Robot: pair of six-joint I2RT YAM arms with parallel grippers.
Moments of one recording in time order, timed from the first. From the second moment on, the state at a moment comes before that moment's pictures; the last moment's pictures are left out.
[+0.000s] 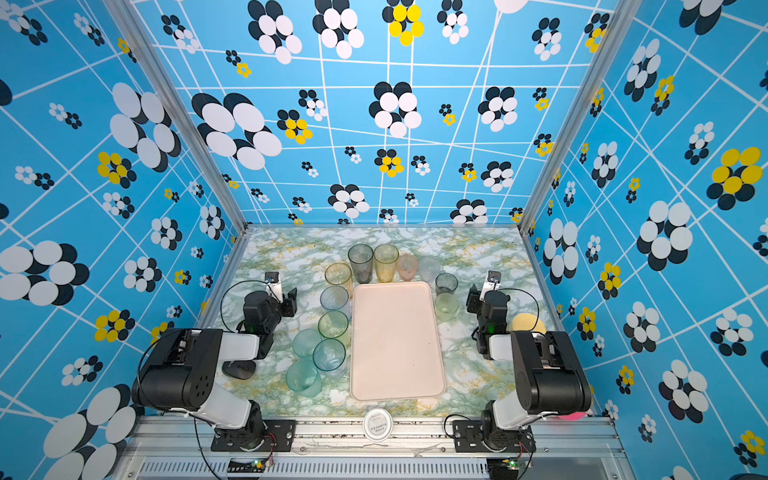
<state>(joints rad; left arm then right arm) -0.03 1.56 0.38 0.81 0.02 0.01 -0.01 1.50 0.38 0.78 0.18 0.07</state>
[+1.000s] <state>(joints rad) -0.22 0.85 0.78 -0.34 -0.26 -0.20 0.04 1.27 0.95 -0.56 -0.08 0.28</state>
